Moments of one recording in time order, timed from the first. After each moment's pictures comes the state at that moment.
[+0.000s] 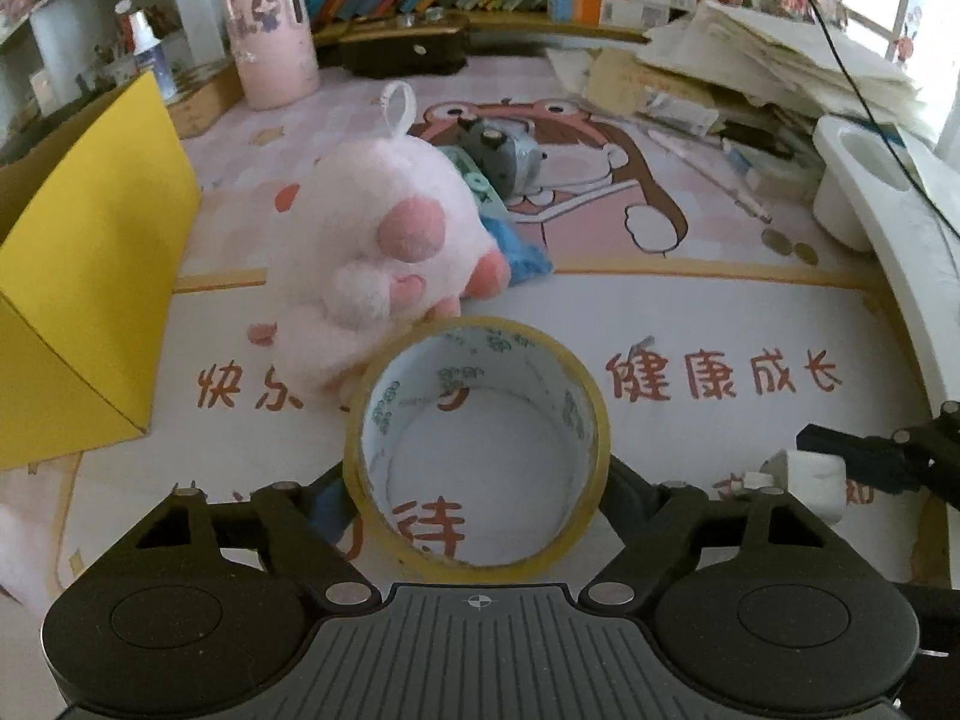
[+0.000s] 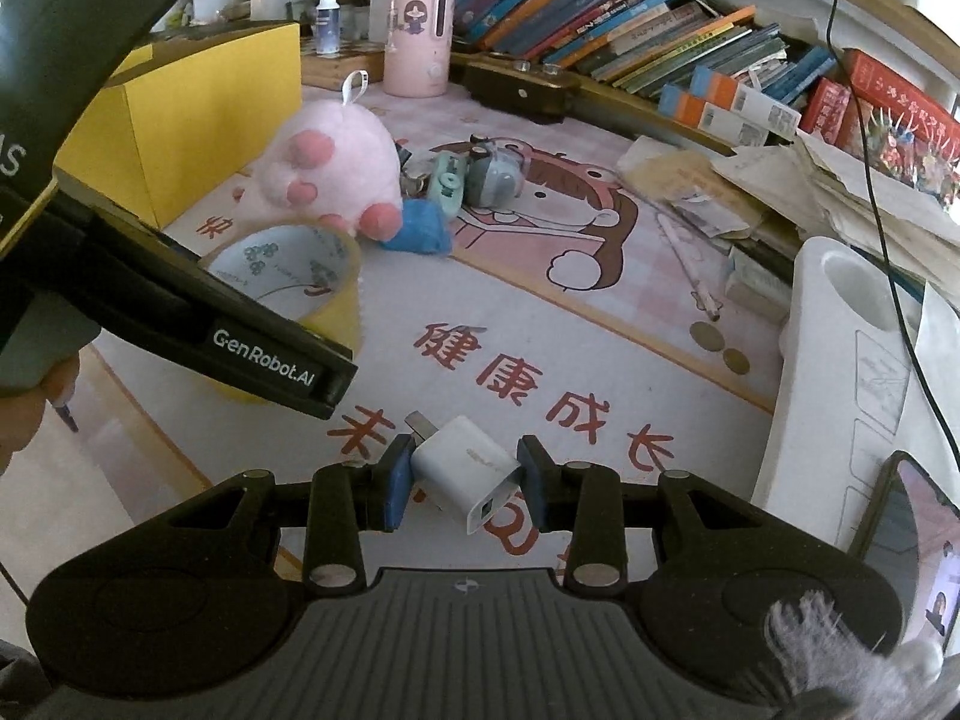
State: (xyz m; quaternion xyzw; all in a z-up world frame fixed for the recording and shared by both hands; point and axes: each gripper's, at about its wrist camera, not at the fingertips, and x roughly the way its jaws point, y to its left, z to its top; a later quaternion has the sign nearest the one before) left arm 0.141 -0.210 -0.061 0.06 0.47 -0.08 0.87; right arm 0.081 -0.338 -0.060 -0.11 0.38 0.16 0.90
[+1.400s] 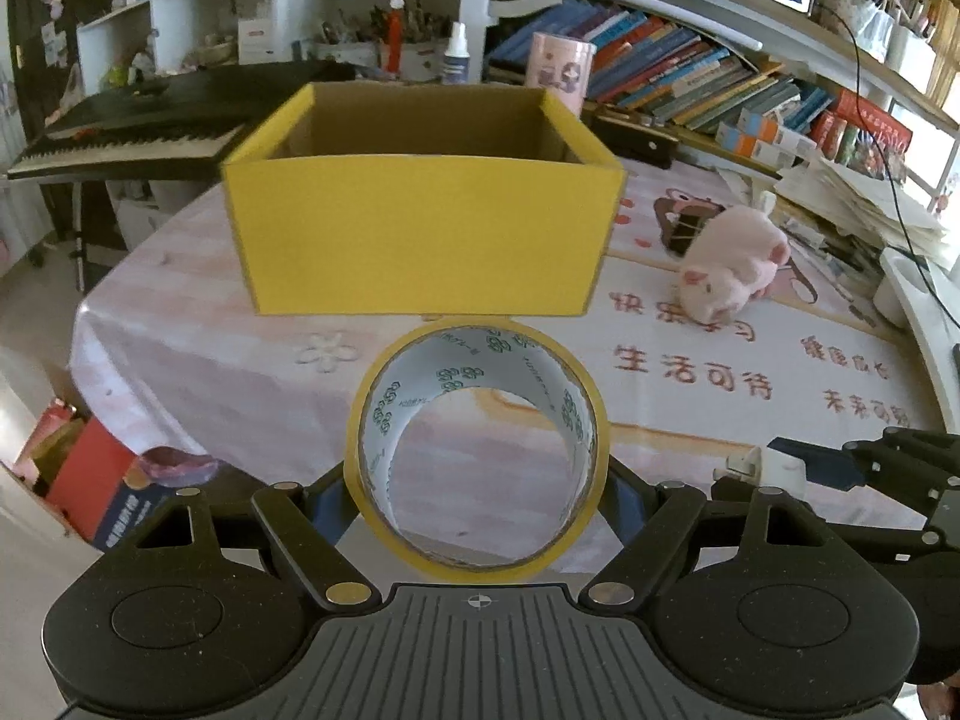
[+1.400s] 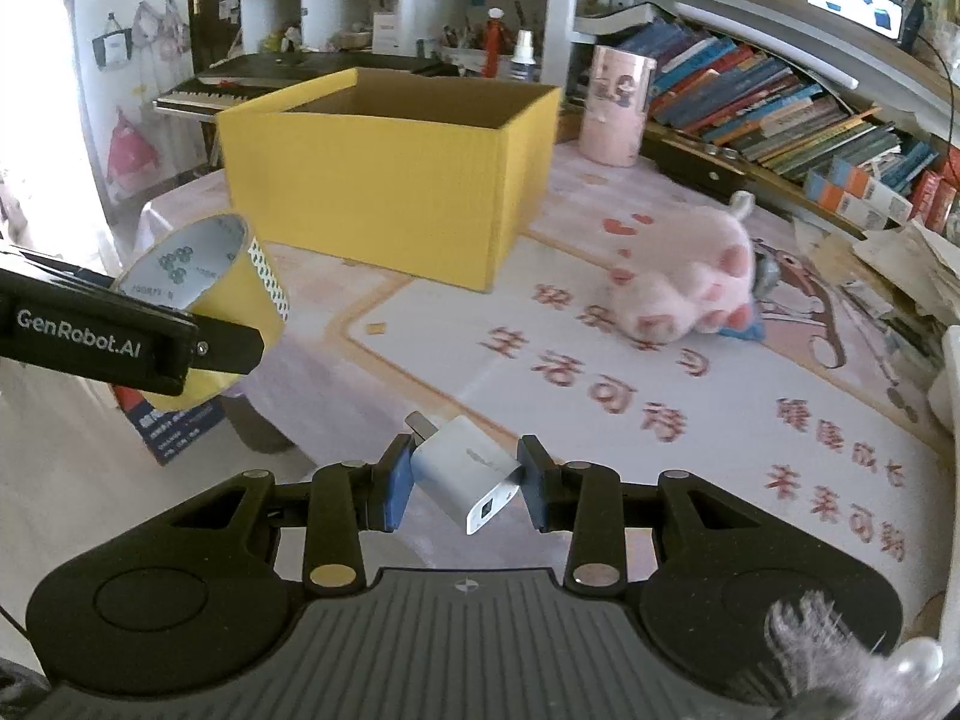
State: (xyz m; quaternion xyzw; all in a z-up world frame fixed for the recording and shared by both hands) left arm -0.003 0.037 -0.012 -0.04 0.40 -0.02 0.91; right arm -0.009 -0.129 -0.032 -0.10 0.35 0.20 0.91
